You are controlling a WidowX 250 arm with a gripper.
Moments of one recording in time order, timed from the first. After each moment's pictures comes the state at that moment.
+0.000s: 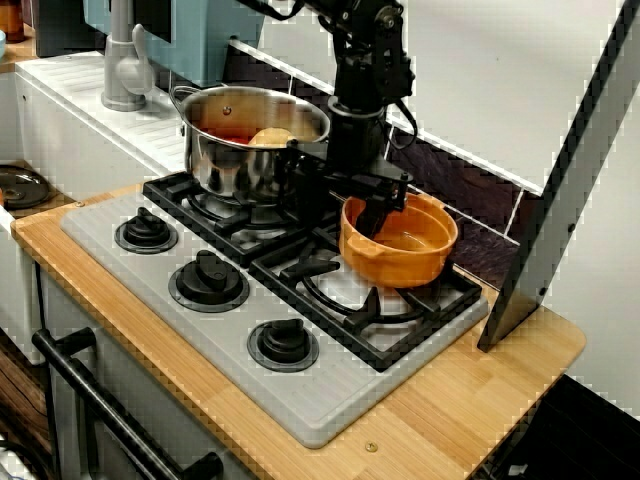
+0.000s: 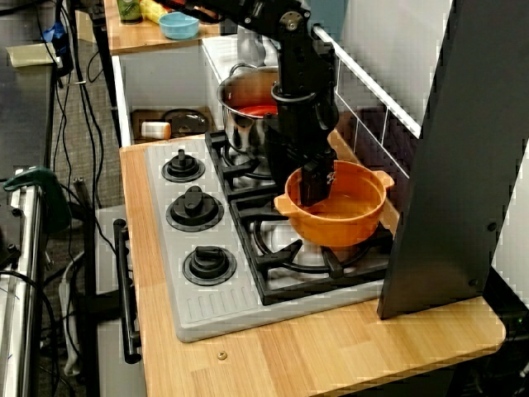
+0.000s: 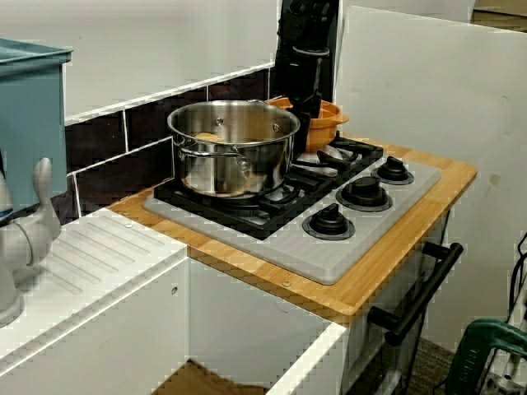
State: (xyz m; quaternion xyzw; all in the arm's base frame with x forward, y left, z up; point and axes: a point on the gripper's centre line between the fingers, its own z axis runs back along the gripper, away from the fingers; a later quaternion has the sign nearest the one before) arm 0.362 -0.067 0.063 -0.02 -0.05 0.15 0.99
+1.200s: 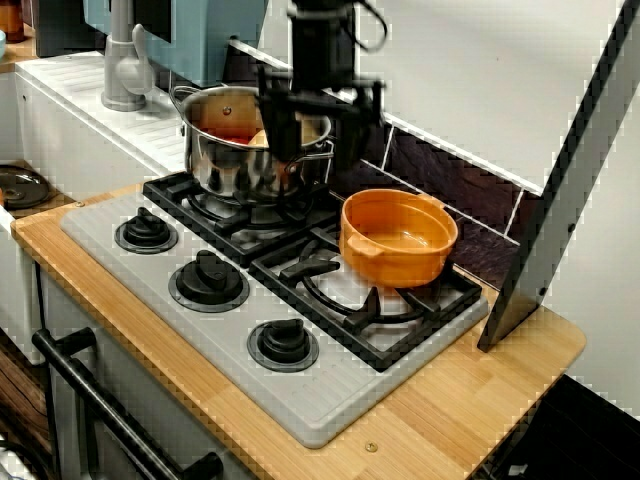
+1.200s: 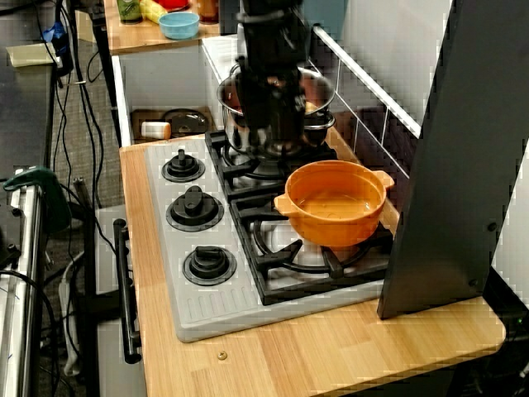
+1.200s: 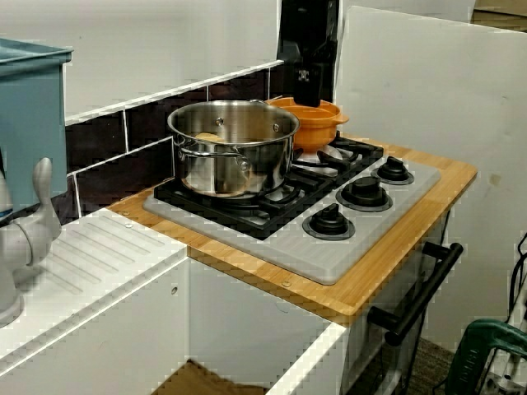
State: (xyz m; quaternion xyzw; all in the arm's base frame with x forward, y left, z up) arm 0.339 -0.047 0.135 -0.09 -0.05 0.13 0.99
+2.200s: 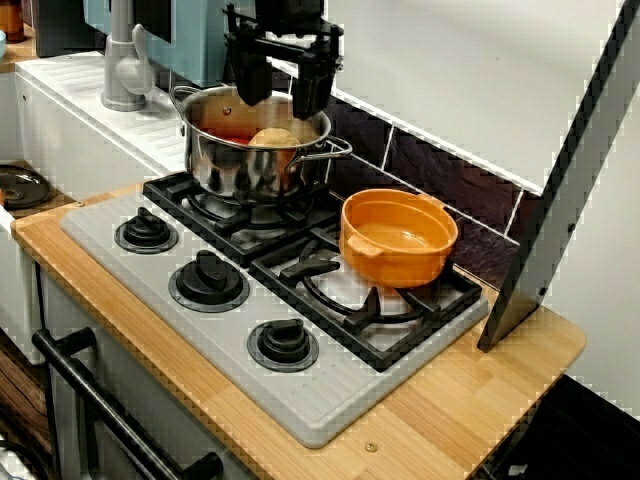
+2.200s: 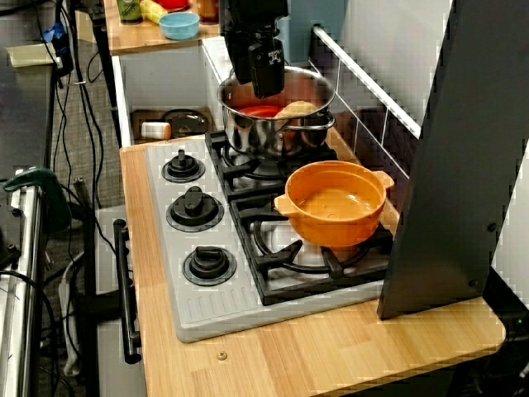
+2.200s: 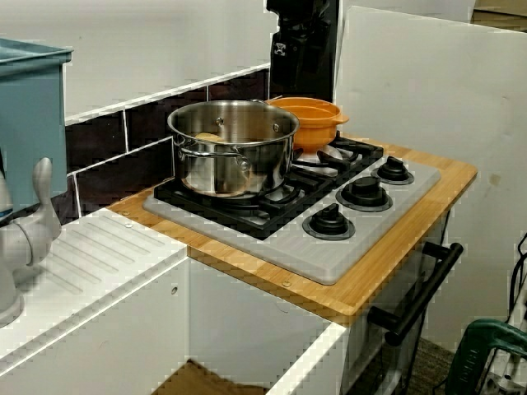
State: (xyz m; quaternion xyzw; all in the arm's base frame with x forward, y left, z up) arm 0.341 -0.005 0.156 -0.05 -0.08 0.06 0.99
